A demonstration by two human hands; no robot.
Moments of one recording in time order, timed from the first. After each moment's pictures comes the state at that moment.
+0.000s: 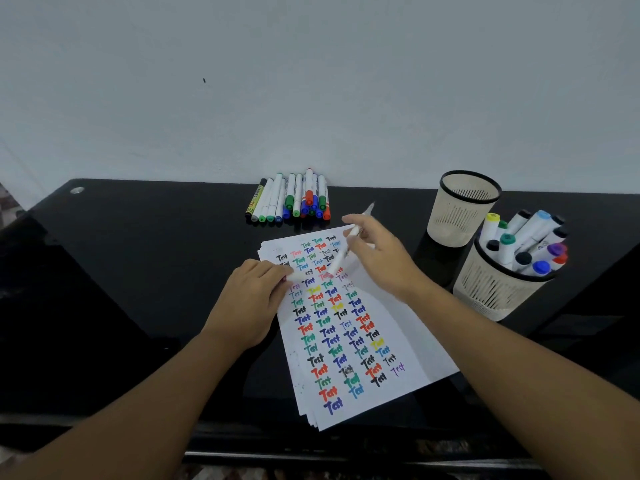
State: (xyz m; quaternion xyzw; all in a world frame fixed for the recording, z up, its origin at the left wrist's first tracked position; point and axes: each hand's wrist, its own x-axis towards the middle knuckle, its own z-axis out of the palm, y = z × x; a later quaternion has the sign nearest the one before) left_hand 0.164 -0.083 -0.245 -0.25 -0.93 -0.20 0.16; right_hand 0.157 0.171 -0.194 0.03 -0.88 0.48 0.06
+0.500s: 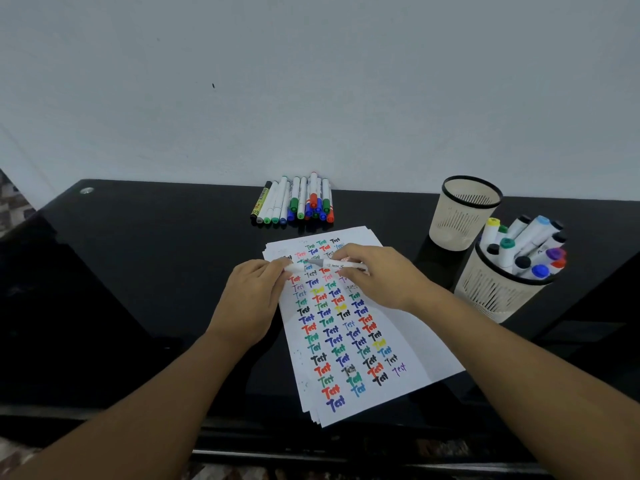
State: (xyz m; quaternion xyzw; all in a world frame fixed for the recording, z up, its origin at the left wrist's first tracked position) left_hand 0.169 -0.084 -0.242 -0.19 -0.94 -0.21 0.17; right_hand 0.165 0.176 -0.191 0.15 -0.97 0.21 -0.01
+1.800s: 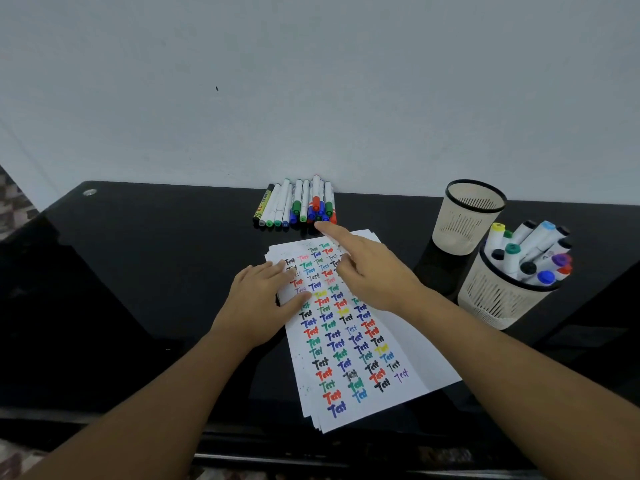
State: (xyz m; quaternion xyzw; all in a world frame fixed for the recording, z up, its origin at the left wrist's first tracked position) left_hand 0.156 -0.082 -0.246 -0.19 -0.97 -0.18 0.06; right_hand 0.168 0.155 -0.179 0.18 -0.95 0.27 0.05
